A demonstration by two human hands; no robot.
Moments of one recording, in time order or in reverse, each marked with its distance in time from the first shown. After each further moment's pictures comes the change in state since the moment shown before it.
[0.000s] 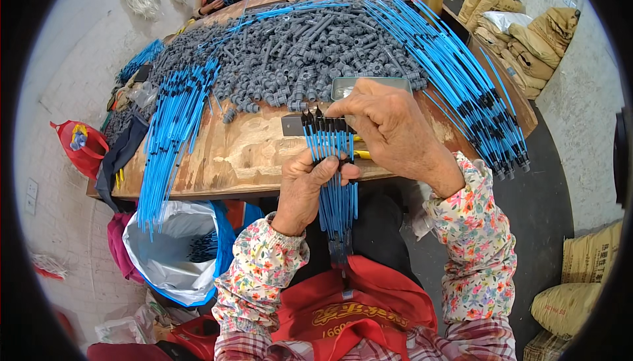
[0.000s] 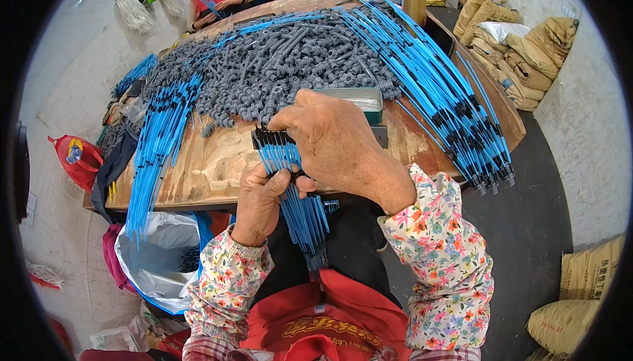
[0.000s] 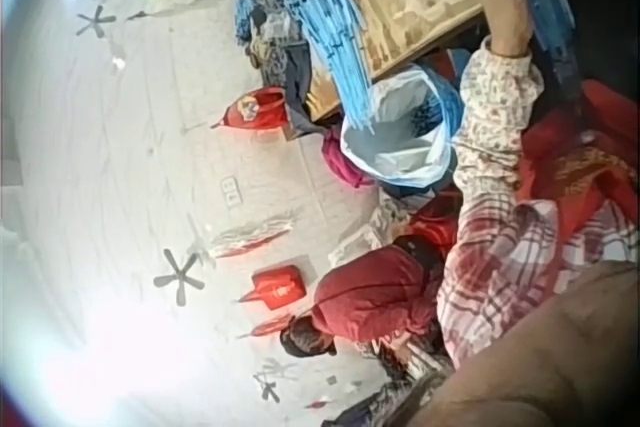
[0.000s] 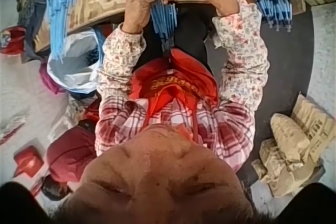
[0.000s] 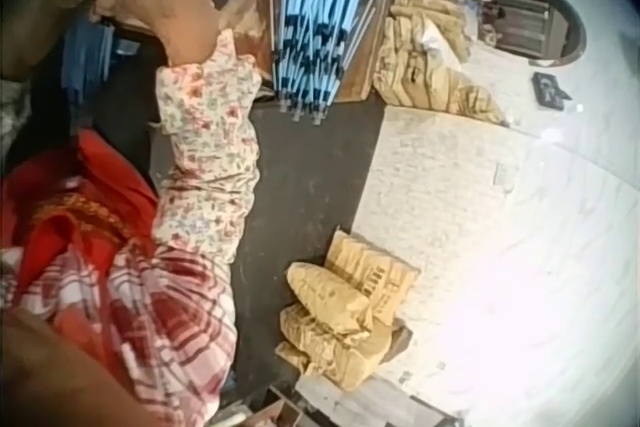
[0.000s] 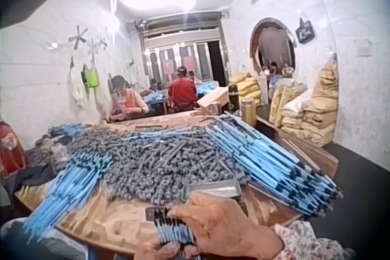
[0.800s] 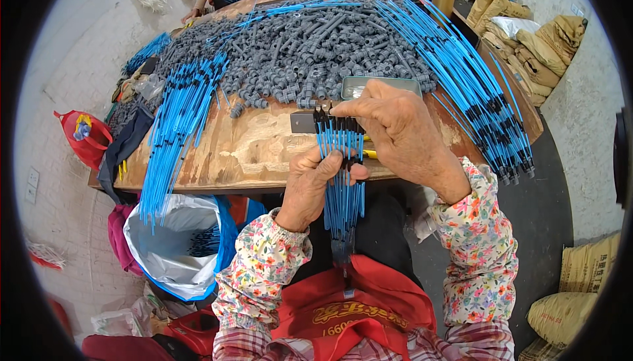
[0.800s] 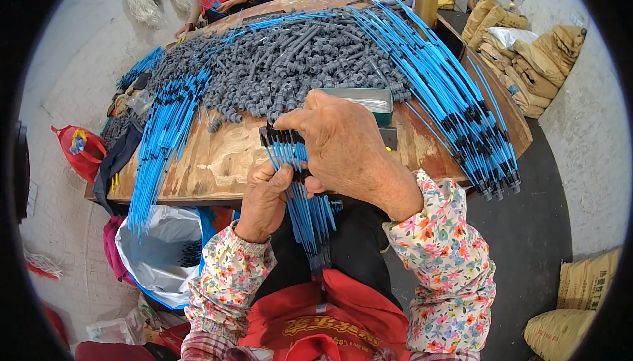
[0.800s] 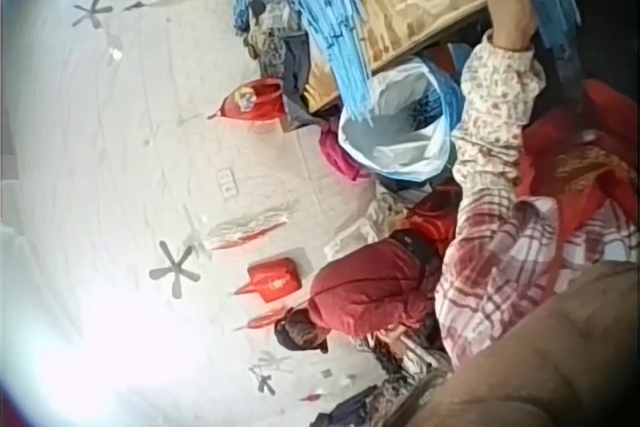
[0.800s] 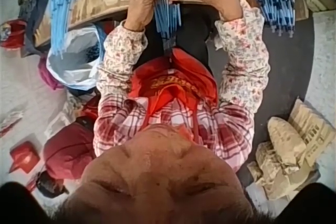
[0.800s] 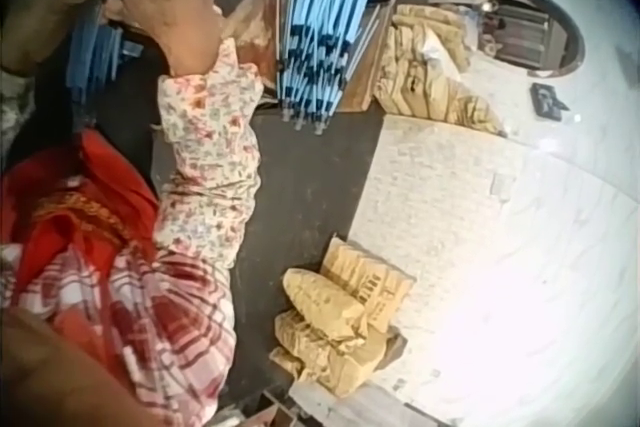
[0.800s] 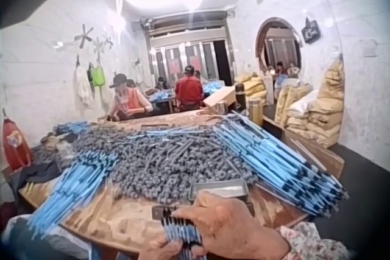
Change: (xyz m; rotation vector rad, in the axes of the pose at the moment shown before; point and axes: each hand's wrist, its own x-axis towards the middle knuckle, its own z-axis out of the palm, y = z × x) left_hand 0.000 0.000 -0.006 0.006 0.001 -0.033; right_hand 0.001 -0.006 0.003 -0.038 -0.016 0.026
